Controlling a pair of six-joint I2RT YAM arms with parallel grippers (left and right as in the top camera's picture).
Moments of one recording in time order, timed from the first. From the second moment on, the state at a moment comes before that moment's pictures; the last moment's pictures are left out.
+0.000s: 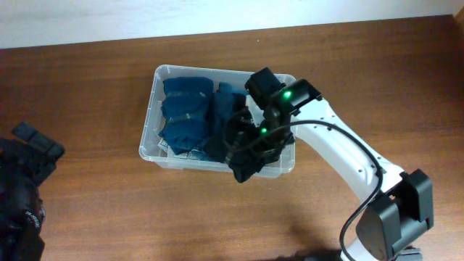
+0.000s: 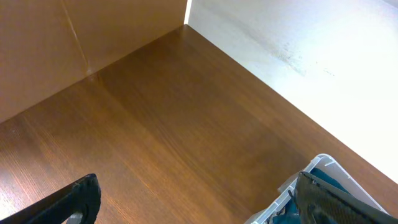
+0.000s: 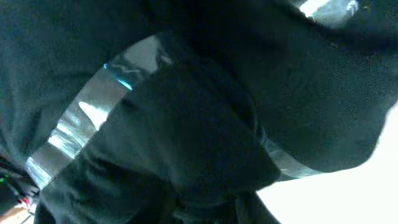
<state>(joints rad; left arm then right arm) 0.21 1.07 1.76 -1.30 -0.33 -0.46 0.49 1.75 1.53 -1.24 -0.23 0.22</state>
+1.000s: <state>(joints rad) 0.21 1.07 1.76 -1.30 -0.33 -0.46 0.50 1.74 1.69 -0.98 0.05 0.10</state>
